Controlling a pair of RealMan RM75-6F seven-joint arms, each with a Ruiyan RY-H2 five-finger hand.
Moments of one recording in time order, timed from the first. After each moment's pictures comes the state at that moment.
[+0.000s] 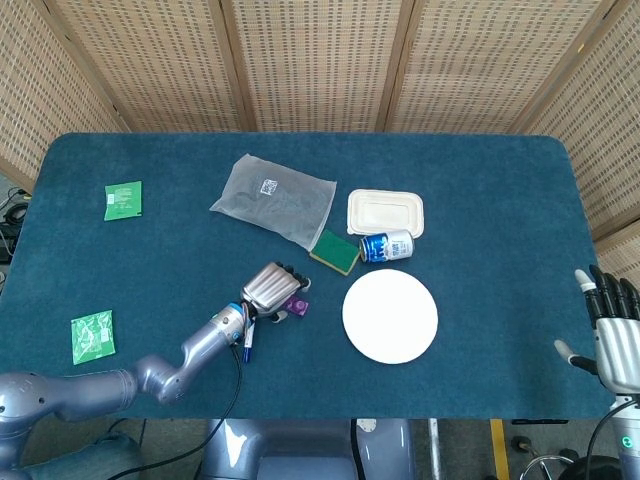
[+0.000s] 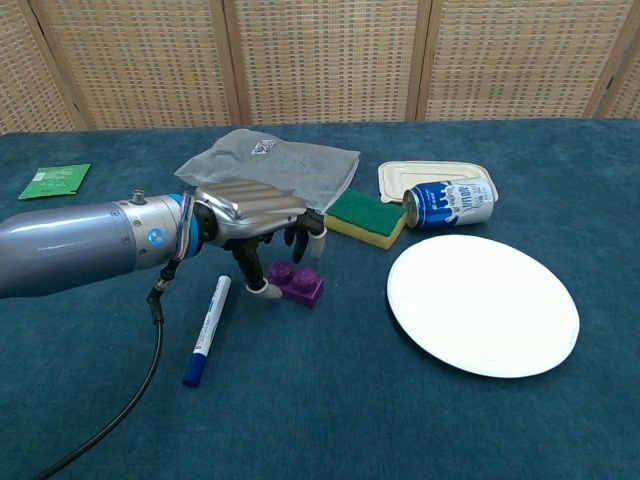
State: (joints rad) left arm -0.95 -1.72 -0.17 -1.27 1.18 0.70 0.42; right arm 0.08 -1.11 0.12 -1.58 -1.45 1.52 -0.07
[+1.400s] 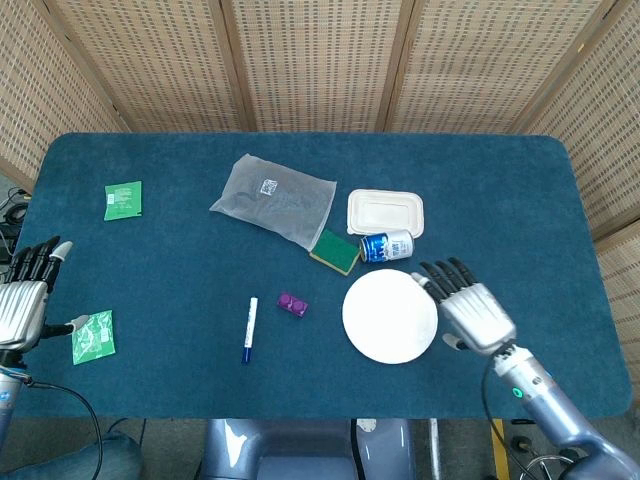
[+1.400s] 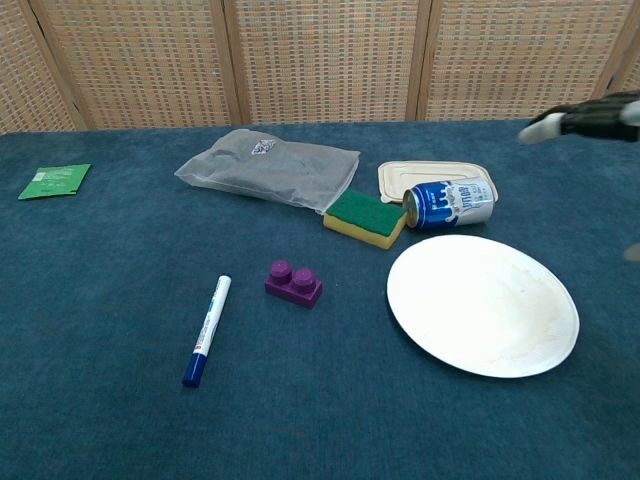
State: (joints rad) left arm -0.31 -1.08 -0.02 -1.68 1.28 1.39 0.08; right arm 0.47 -1.09 0.15 -1.82 -1.52 0.99 -0.38
